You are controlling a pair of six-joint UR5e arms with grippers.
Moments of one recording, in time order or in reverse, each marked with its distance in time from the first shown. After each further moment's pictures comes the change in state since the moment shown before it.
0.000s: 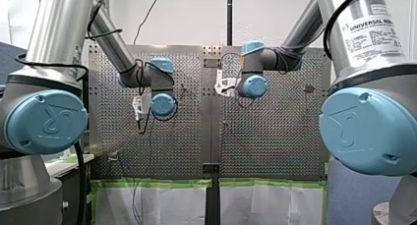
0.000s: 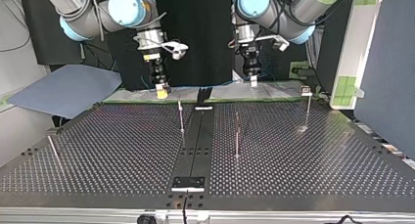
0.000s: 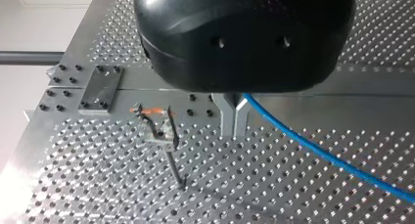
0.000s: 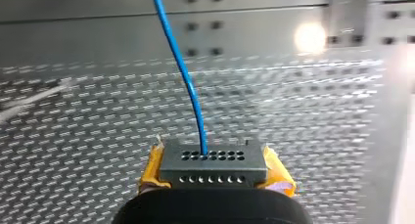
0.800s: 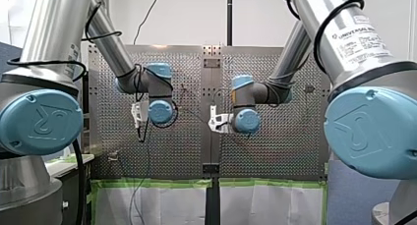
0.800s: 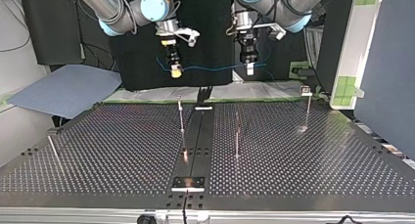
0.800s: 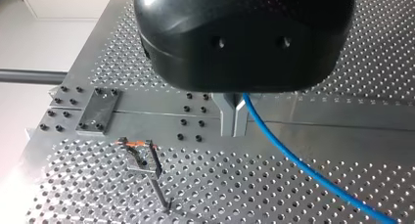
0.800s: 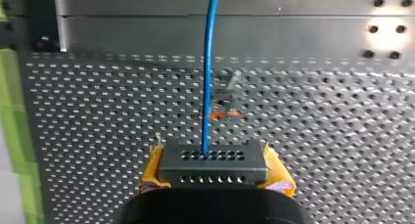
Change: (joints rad) left arm -0.058 -0.001 -0.090 0.082 -0.019 -0.037; right arm 0.077 0.204 0.086 -0.090 0.123 -0.003
